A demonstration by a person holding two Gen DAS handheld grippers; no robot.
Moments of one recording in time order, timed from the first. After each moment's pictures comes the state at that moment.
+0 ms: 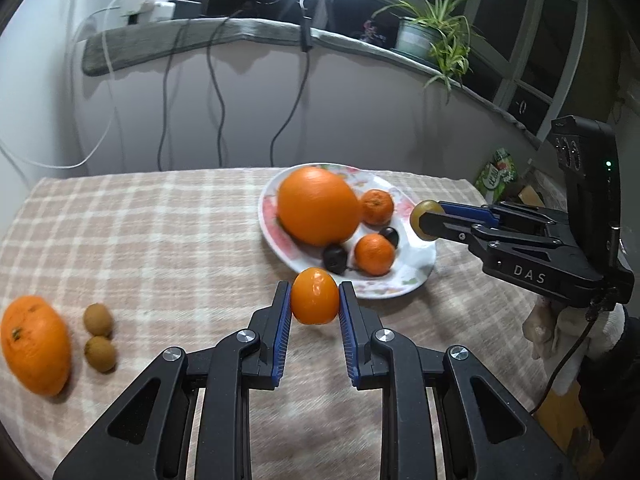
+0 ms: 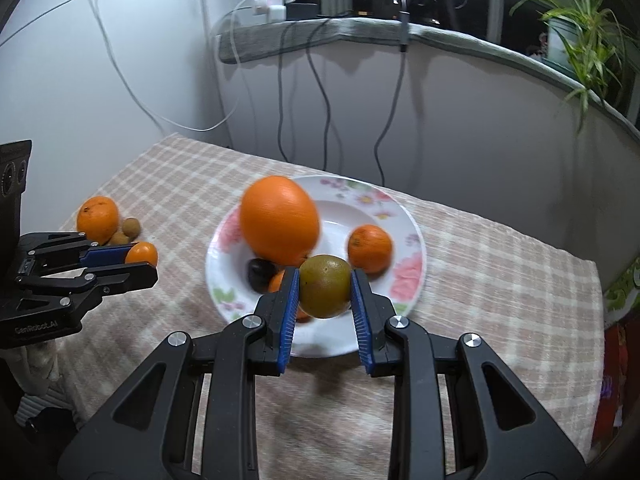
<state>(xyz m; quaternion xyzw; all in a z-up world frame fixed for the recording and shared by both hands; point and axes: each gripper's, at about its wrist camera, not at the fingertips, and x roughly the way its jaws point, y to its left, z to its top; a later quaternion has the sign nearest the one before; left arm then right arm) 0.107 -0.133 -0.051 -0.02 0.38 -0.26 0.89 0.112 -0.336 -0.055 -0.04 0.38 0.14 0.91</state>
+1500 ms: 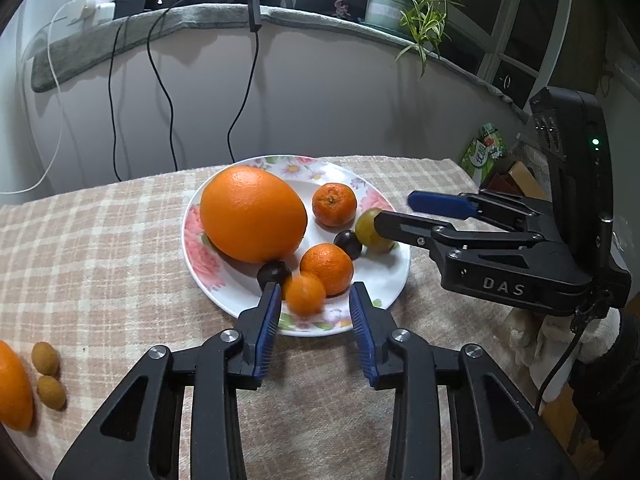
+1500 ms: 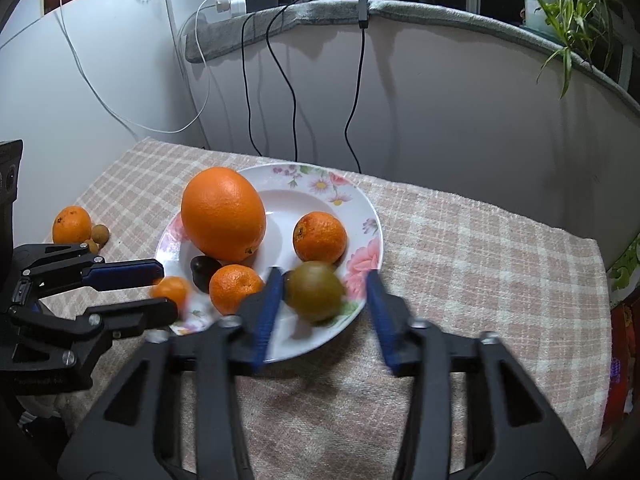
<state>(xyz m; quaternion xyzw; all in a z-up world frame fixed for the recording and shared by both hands) 0.128 -0.187 -0.060 0.01 0.40 -0.29 0.87 0.133 -0.367 -0.074 -0.01 0.39 0.12 0.91</state>
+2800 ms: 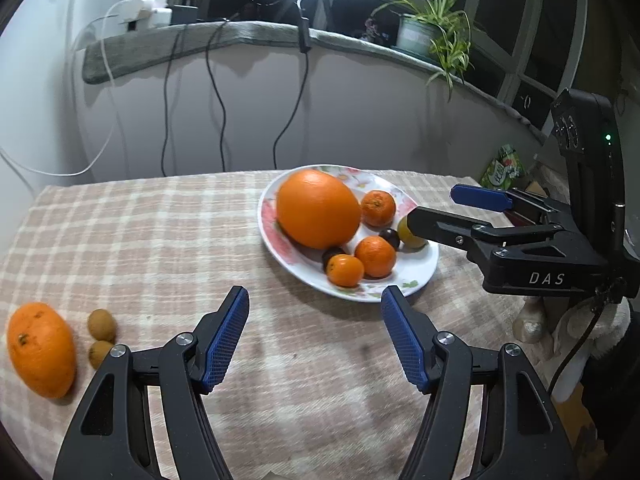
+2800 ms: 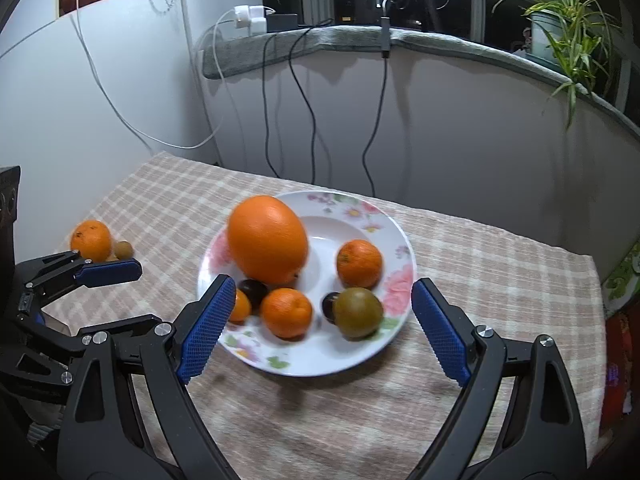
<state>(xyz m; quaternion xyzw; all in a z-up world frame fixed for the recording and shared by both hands) 0.104 -0.132 -0.046 -0.01 0.38 -0.24 0.89 0.120 -0.336 -0.049 -0.01 0.37 0.13 0.92</state>
